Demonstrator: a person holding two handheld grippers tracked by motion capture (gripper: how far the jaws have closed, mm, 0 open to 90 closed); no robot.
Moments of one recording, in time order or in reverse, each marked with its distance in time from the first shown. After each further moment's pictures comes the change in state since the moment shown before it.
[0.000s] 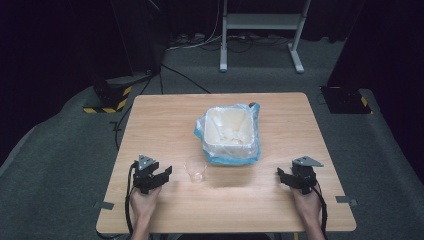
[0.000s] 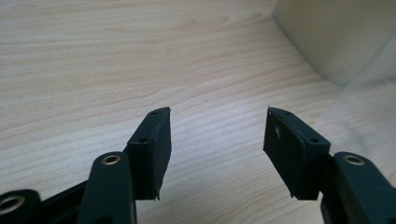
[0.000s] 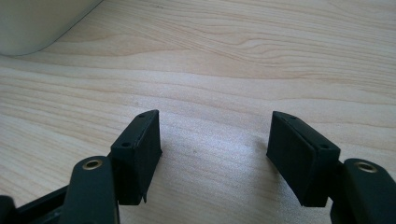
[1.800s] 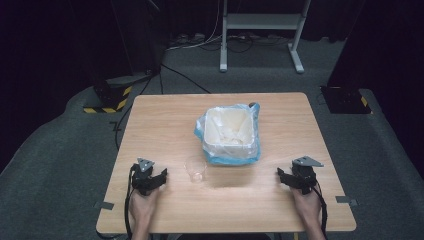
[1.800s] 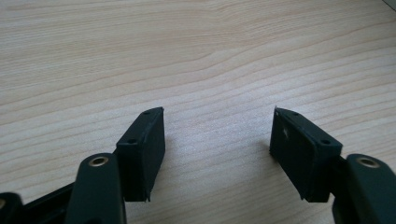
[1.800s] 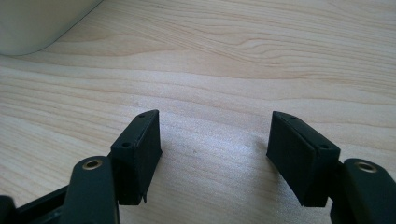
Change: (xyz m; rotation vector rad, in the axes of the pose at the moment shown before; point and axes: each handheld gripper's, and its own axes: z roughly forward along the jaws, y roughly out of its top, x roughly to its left) left arm 0.018 -0.023 0.023 0.060 0.147 0.027; right arm 0.000 0.000 0.000 -0.001 0.000 0.000
